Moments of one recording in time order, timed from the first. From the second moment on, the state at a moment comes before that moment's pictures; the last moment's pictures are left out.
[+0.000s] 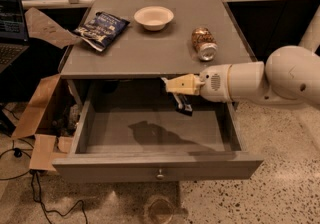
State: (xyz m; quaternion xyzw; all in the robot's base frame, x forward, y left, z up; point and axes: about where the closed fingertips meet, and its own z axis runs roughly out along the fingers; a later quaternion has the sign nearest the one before) arm 0.546 -0.061 0.847 -0.15 0.83 0.41 0.34
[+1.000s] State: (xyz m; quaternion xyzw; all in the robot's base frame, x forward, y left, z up) arm 0.585 -0.069 0.751 -0.12 0.88 0.27 0.36
